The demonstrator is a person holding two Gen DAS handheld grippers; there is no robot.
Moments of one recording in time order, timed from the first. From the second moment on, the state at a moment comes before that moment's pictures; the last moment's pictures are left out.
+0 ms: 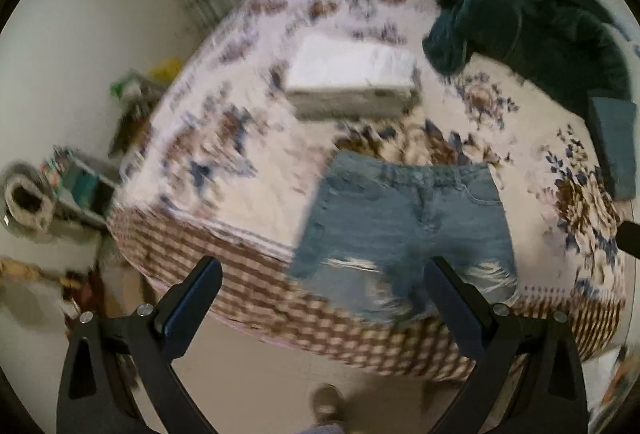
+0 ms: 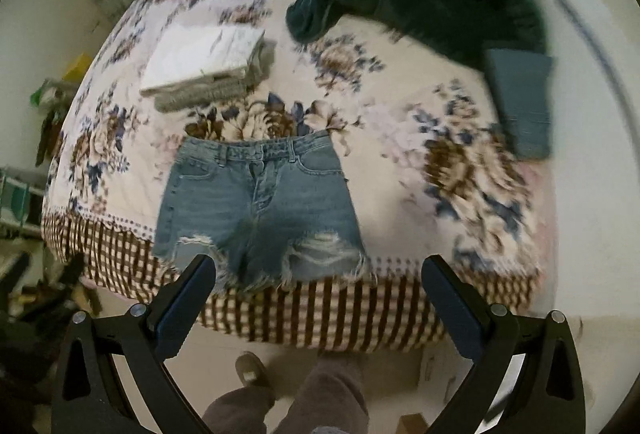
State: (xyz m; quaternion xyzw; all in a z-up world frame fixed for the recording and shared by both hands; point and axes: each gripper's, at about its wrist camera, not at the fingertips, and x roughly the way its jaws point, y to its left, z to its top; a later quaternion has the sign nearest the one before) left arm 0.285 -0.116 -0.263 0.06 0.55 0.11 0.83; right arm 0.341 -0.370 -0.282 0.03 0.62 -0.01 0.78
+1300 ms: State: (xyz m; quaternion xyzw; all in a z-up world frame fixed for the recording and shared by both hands) left arm 0.277 -0.184 -0.450 -0.19 0.59 -0.01 0.78; right arm 0.545 -0.372 -0.628 0.15 0.72 0.19 0.65
